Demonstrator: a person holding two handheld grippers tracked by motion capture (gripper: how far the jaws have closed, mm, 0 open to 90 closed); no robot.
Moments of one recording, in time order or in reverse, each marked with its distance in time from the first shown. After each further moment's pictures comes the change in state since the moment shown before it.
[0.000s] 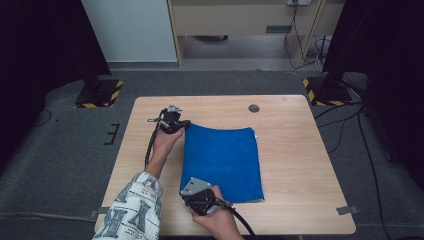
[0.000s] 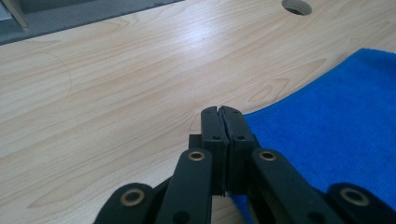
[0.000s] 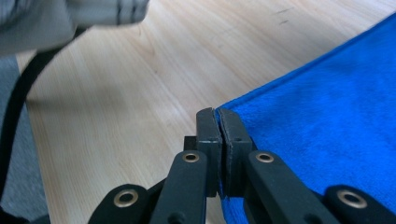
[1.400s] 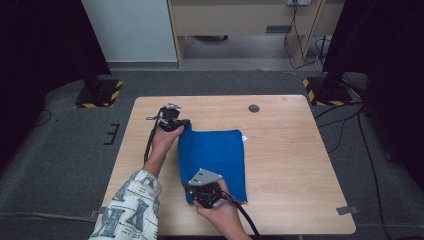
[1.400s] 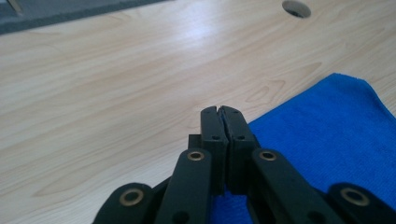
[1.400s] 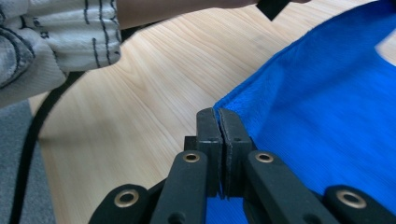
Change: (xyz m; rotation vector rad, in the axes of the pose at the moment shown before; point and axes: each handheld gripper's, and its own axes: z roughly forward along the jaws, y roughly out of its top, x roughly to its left) left arm -0.007 0.008 0.003 0.047 -0.008 -0.033; right arm -0.023 0.008 -0.023 -0.090 0.003 0.110
